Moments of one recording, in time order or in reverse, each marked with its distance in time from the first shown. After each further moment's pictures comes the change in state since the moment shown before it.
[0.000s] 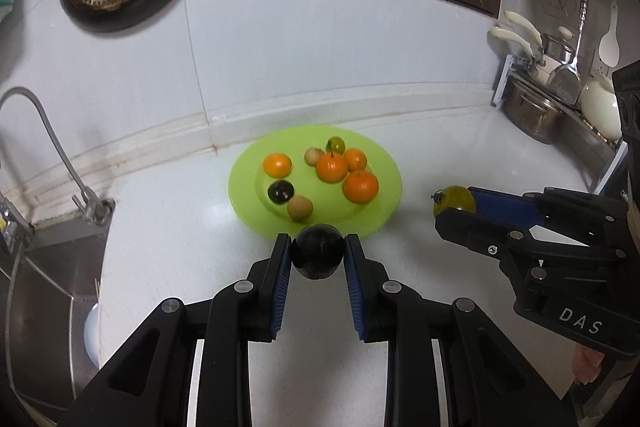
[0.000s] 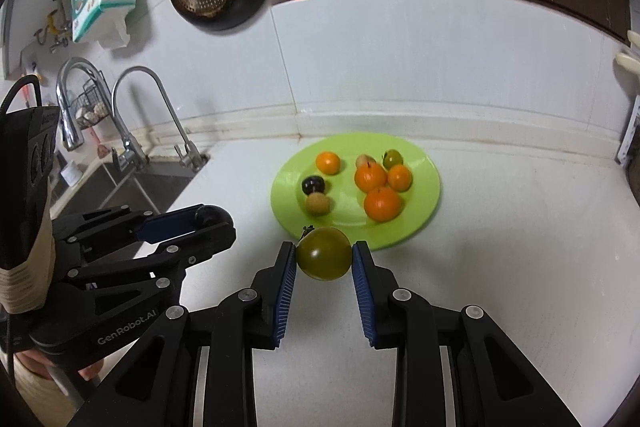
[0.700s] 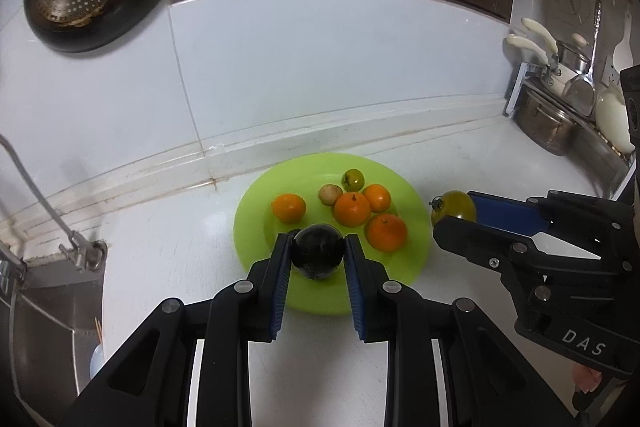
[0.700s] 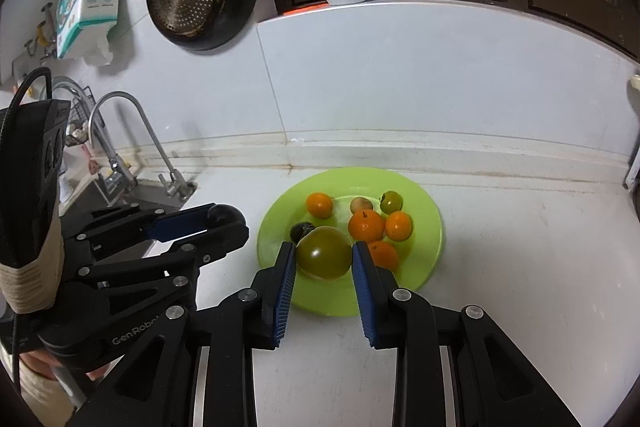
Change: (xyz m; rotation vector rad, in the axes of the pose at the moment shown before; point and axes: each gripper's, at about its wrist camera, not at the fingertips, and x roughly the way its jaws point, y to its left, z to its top) left arm 0.050 0.023 0.049 0.026 0.008 -0.011; right arm 0.037 -0.010 0.046 -0.001 -0.024 -0.012
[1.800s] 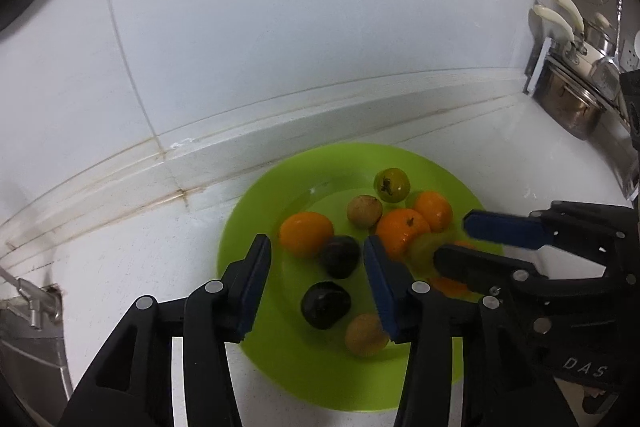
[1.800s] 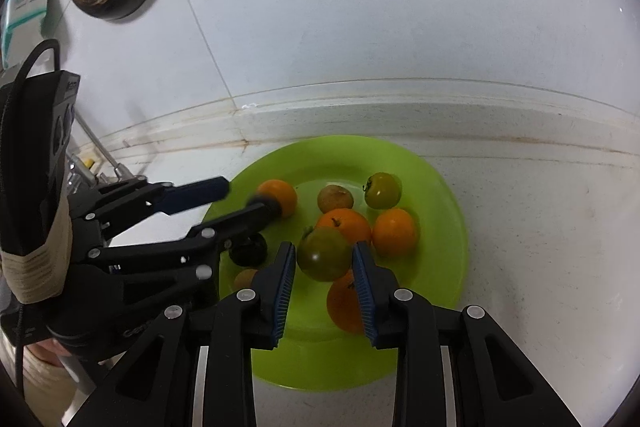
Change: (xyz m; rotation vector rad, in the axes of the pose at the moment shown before) left arm 0.106 0.027 0.021 0.041 0.085 -0.043; right arm 0.110 -0.039 0.014 0.083 0.146 -0.017
